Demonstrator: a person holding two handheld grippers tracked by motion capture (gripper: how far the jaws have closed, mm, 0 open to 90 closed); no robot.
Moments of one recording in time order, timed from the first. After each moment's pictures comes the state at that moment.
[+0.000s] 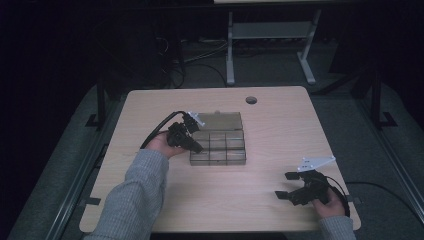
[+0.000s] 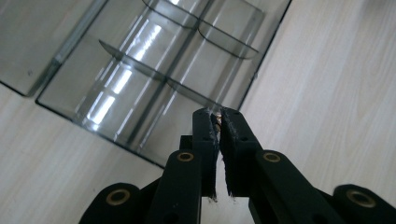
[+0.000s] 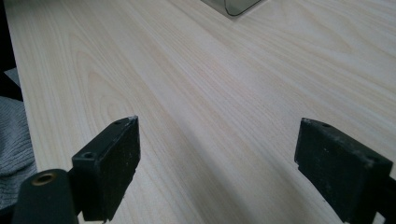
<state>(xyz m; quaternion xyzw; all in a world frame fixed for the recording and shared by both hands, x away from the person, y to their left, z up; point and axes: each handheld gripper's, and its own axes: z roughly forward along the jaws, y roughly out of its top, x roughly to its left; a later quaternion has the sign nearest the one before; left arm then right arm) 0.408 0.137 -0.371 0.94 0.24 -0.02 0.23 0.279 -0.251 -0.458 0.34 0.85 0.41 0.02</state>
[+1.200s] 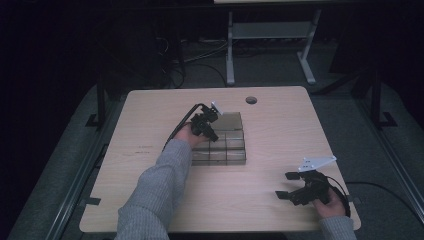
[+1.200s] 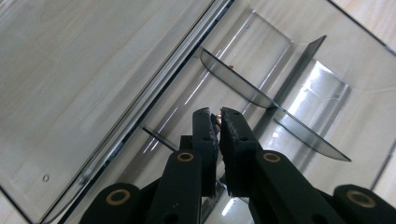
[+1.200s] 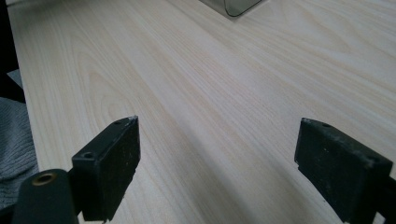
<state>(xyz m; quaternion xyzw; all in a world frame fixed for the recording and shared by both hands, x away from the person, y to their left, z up) 0.473 0.081 -0.412 0.93 0.31 0.00 0.20 0.279 -0.253 -0.458 0.34 0.85 0.41 0.02</state>
